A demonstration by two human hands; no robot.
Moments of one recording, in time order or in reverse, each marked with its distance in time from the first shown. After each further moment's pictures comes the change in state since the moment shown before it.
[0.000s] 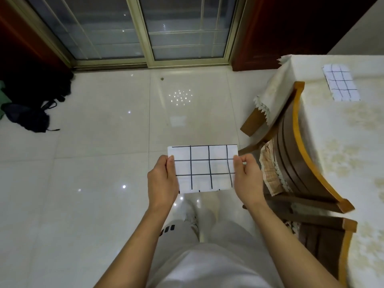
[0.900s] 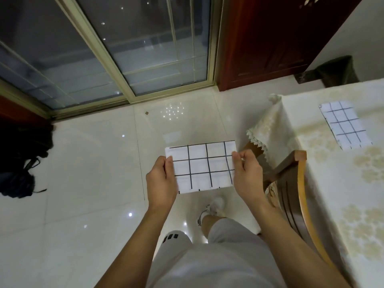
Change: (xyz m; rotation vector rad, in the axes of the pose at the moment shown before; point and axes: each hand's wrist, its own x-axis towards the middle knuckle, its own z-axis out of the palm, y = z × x) left_hand 0.270 0.115 0.111 0.025 -0.087 0.081; right_hand 0.286 -0.058 0.000 0.092 0.121 0.040
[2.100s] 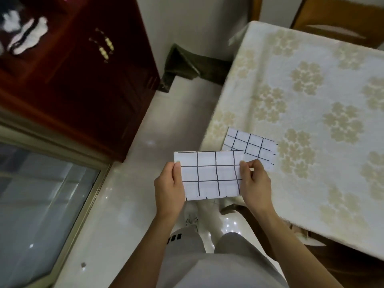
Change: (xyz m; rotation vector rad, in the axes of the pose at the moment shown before) left_hand 0.242 0.243 0.363 0.098 -0.904 0.534; right_hand 0.254 0.043 -0.165 0.160 0.894 0.623
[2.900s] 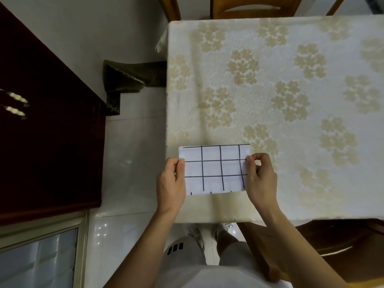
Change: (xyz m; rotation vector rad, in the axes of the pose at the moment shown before) left_hand 0.098 0.052 0.112 0.087 -0.382 0.245; right_hand 0.071 0.022 -0.056 0.064 0.372 0.145
